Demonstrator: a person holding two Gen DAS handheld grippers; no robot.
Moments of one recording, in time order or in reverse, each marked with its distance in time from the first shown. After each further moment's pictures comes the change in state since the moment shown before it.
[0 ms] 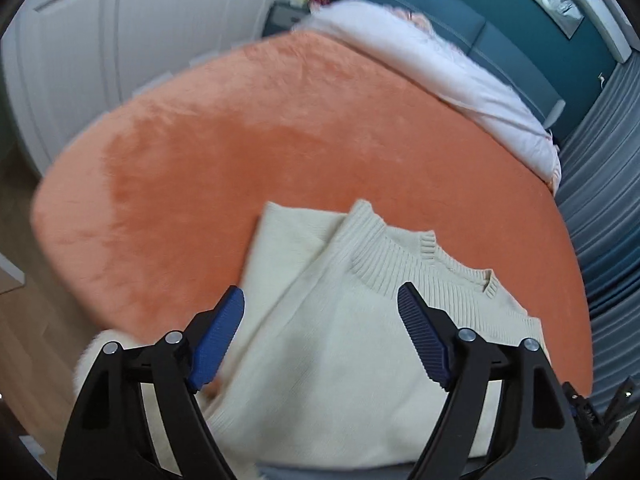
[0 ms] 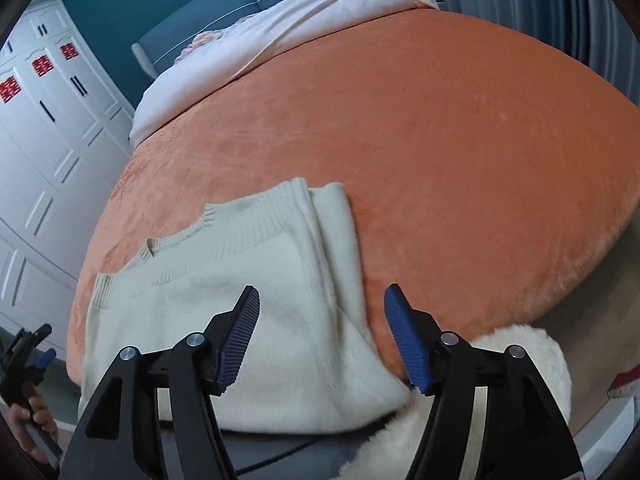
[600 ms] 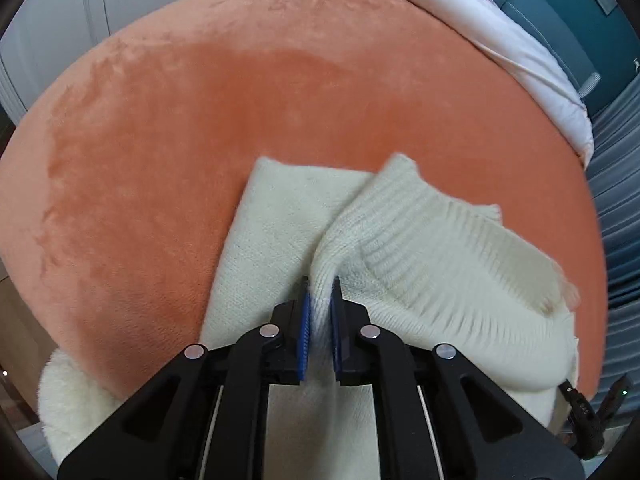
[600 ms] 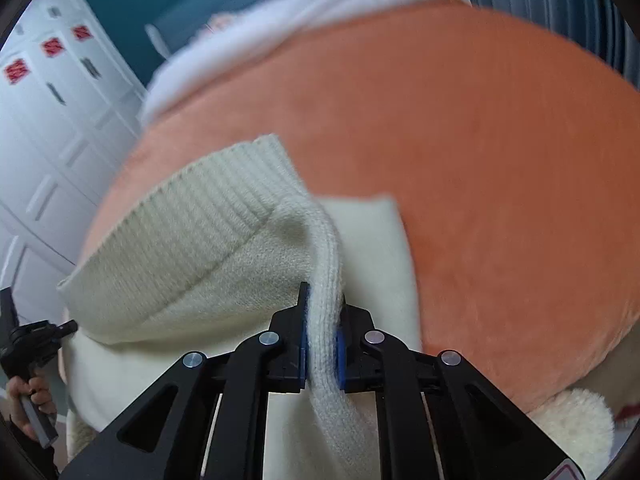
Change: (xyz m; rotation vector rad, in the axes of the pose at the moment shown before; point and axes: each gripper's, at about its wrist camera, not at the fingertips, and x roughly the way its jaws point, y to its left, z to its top) left arm 0.077 0.007 0.011 0.010 0.144 0.102; right arm 0.087 0.000 0.012 0.038 0.134 0.031
